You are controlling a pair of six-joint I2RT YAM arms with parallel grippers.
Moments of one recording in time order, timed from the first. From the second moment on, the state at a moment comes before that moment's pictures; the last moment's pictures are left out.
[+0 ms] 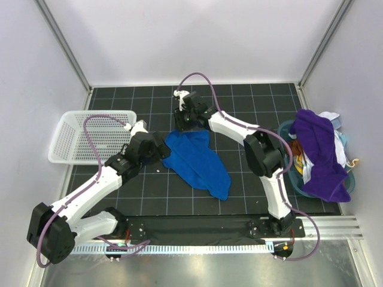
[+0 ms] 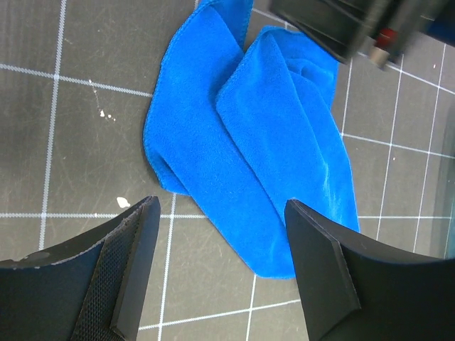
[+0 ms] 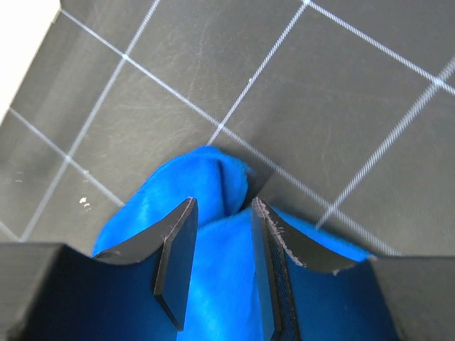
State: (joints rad) left arm -0.58 1.08 0.73 -0.33 -0.22 -0.81; right arm 0.66 2.13 1.71 -0.28 -0.12 0.21
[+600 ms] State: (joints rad) left arm -0.58 1.07 0.73 -0.36 -0.19 -0.78; right arm 0.65 2.34 1.90 -0.38 -0.18 0.10
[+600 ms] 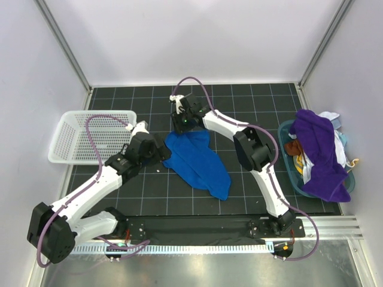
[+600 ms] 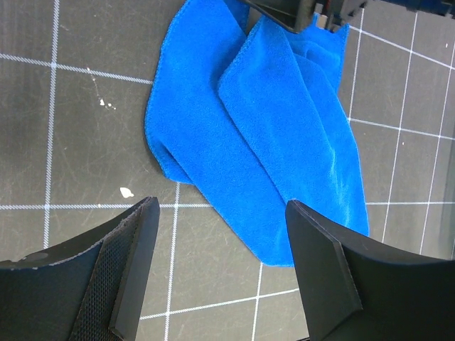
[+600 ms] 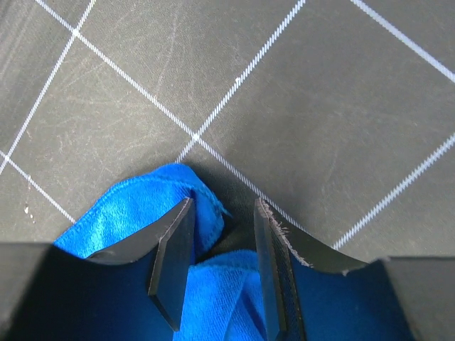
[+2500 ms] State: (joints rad) left arm -0.57 1.73 1.18 -0.13 0.06 -0.62; right arm 0.80 1.08 0.73 -0.73 0.57 0.68
